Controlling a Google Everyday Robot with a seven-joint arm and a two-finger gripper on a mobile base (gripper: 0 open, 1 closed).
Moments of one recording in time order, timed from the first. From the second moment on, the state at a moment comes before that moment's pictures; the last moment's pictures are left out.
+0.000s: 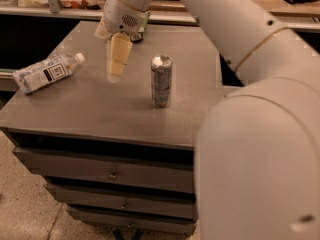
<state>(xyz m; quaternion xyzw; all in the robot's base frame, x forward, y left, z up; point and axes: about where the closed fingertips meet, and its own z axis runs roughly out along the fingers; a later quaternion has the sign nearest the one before) 0.608 0.123 0.932 -0.79 0.55 0.18 0.20</state>
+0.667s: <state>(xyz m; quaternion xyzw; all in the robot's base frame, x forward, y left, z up) 0.657 0.182 0.930 -0.80 0.52 0.20 0.21</state>
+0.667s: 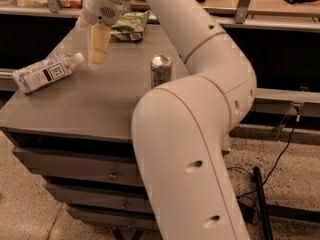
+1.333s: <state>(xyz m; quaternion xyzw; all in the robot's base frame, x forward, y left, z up) 0.674 0.219 0.943 -0.79 0.56 0.15 0.23</state>
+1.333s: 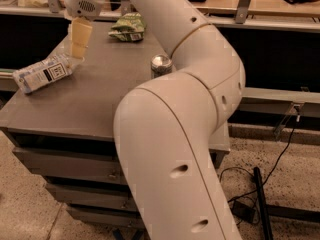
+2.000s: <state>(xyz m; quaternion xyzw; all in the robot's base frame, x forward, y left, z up) 0.700 0.214 0.903 -0.75 0.61 0.09 0.22</state>
